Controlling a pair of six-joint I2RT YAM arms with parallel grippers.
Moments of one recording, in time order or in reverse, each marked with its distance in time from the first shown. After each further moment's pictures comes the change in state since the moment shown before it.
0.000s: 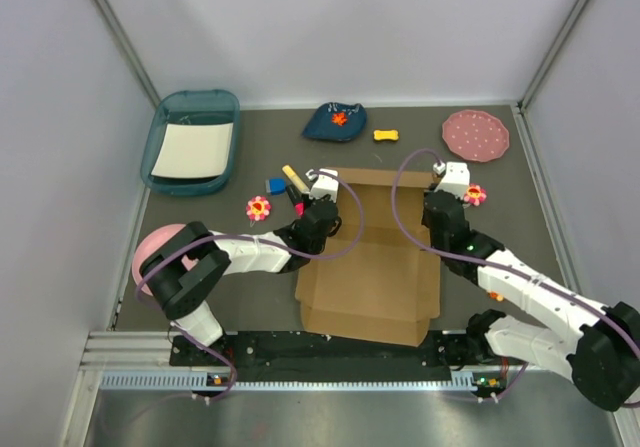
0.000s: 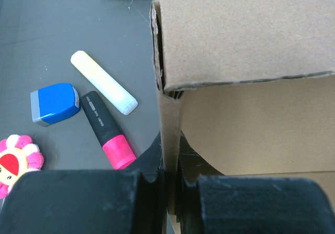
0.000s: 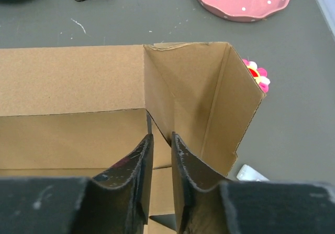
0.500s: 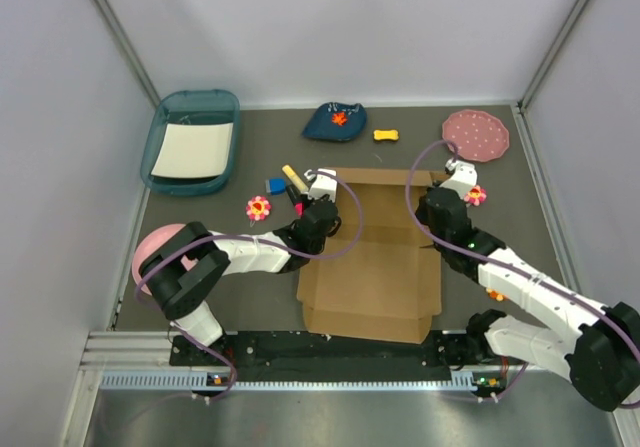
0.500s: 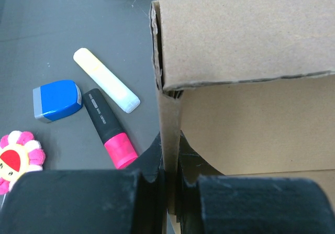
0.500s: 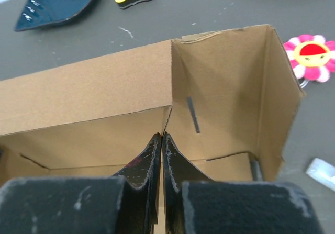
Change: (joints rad) left arm 0.000 -0.005 -0.003 -0.007 -0.008 -0.015; right arm -0.021 0.014 0.011 0.015 -0.133 0.245
